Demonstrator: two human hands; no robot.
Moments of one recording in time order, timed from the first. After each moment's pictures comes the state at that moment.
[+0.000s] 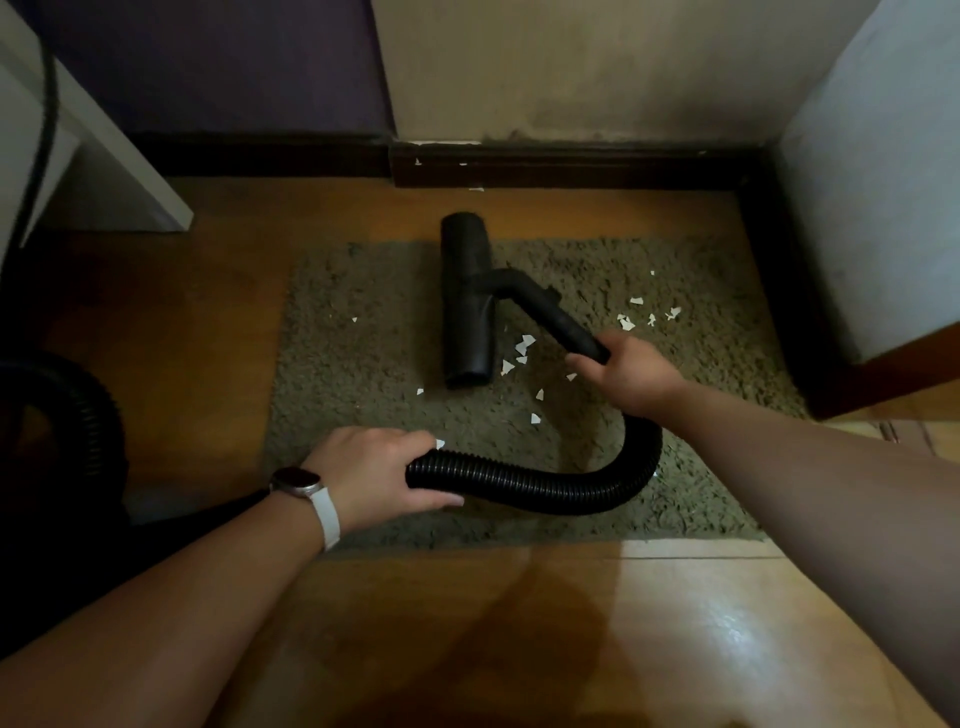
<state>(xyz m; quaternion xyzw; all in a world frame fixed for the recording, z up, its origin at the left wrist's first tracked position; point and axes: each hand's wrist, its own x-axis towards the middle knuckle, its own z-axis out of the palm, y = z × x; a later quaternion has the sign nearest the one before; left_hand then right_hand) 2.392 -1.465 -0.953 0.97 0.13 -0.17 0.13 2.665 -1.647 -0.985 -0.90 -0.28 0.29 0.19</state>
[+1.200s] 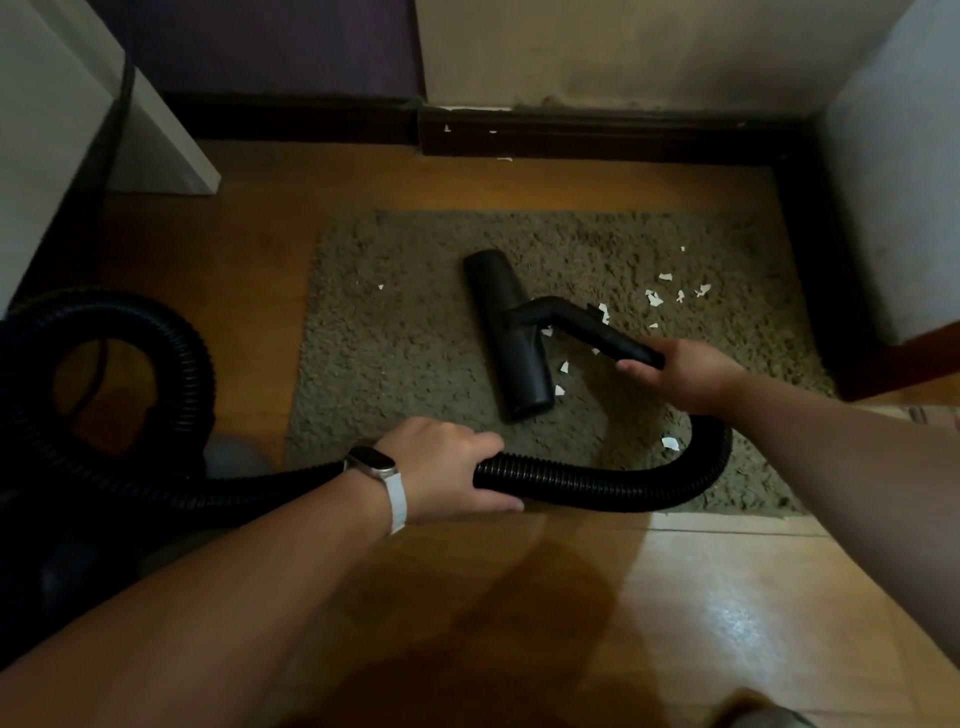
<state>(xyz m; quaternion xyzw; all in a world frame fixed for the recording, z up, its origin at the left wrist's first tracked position) 2.394 -1.502 -0.953 0.97 0.05 -0.20 0.13 2.673 -1.685 -0.999 -0.90 -0.34 0.28 0.05</state>
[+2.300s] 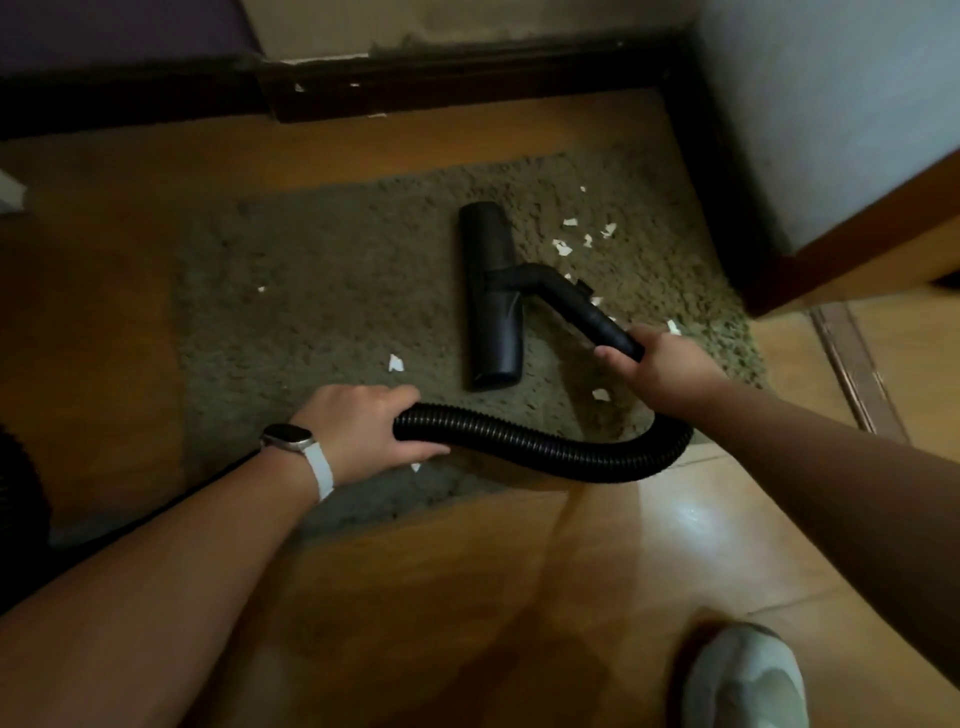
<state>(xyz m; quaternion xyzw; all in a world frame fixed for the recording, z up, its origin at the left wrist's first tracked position) 2.434 -1.469 -0.993 0.98 0.05 -0.17 0.11 2.645 -1.753 -0.995 -0.94 -0.17 0.28 0.10</state>
